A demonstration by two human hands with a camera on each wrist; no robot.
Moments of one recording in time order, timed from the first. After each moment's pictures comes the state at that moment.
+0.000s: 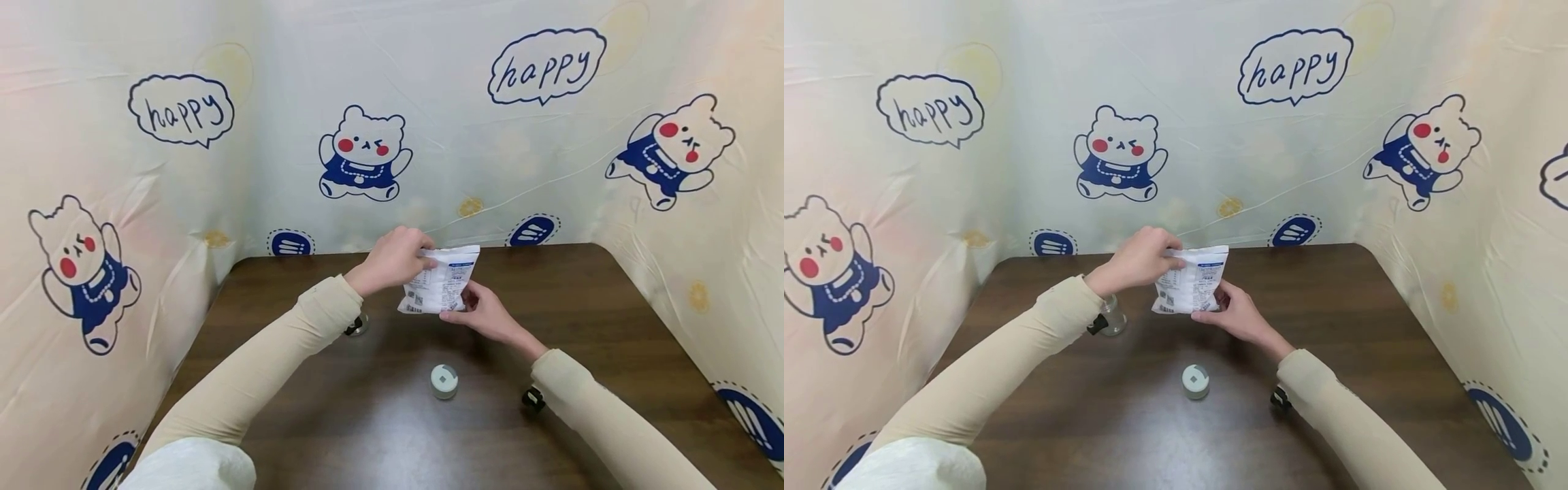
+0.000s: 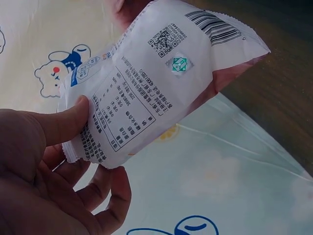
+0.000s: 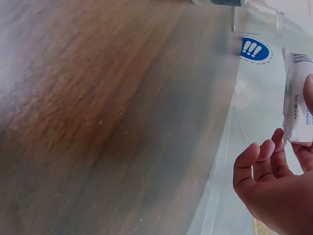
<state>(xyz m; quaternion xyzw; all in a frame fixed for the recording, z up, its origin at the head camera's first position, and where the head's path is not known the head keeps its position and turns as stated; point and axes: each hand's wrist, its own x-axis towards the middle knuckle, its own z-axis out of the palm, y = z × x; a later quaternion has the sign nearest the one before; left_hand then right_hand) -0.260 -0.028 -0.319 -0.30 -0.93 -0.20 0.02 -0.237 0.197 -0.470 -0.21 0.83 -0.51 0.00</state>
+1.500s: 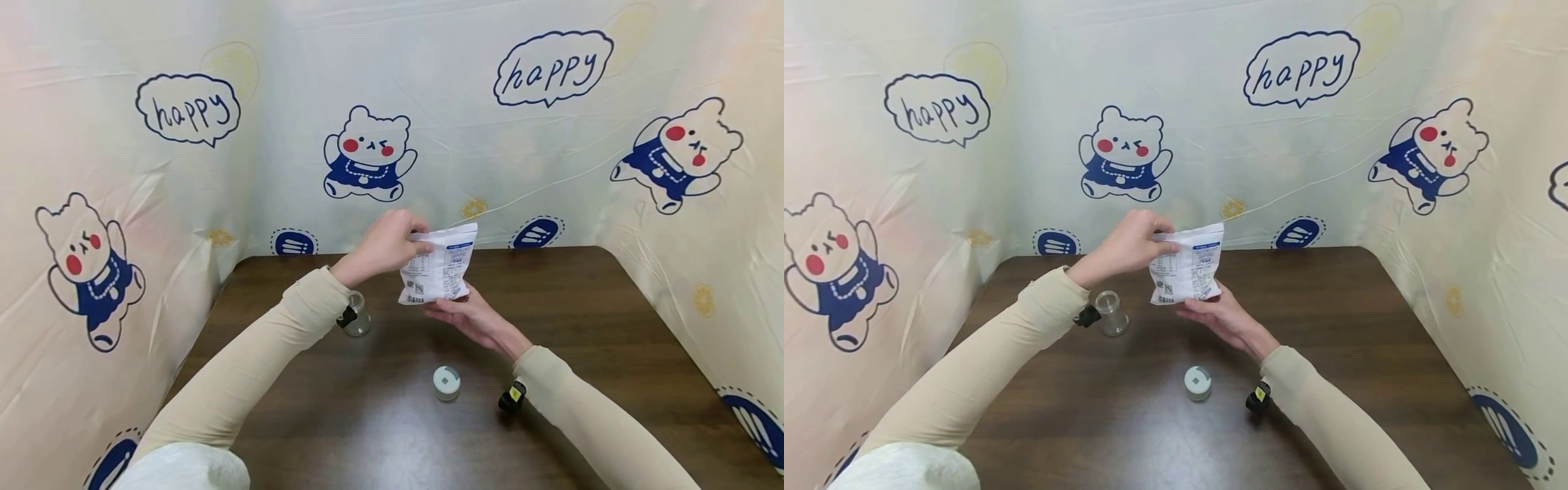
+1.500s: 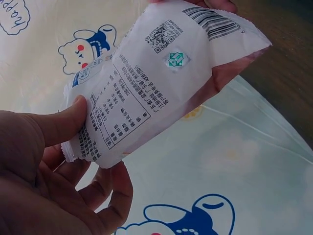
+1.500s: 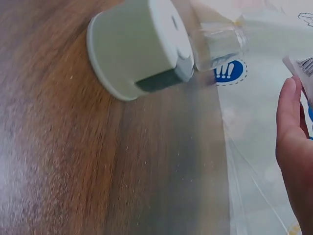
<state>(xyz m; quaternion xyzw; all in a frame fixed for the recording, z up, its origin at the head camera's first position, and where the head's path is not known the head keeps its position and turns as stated) -0.257 -0.044 -0.285 -0.28 -0.92 -0.27 0.03 -0.239 0.165 -0.464 -0.17 0.49 -0.82 0.23</state>
